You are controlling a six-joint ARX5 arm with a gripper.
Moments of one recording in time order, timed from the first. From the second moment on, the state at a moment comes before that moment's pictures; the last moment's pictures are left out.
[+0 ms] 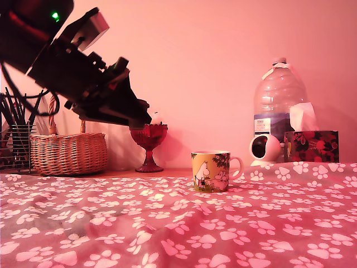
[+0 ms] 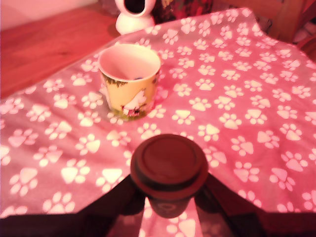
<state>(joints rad) -0.50 1.47 0.78 0.16 0.37 0.06</state>
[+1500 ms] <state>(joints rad) -0.54 1.89 1.42 -0.15 0.34 0.08</state>
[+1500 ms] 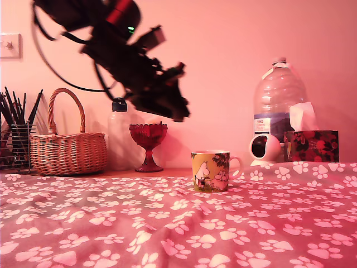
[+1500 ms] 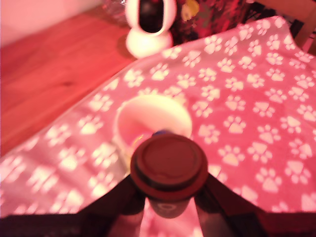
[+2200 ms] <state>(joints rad) -0.59 2.19 1.90 -0.44 0.31 0.10</state>
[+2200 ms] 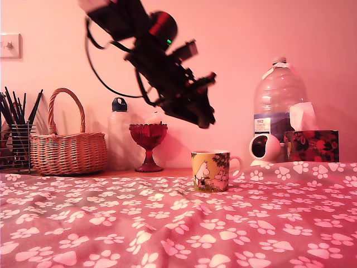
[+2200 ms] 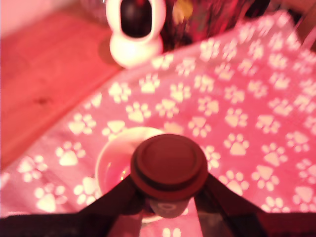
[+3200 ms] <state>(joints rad) -0.59 2.28 2.01 -0.58 0.25 0.13</state>
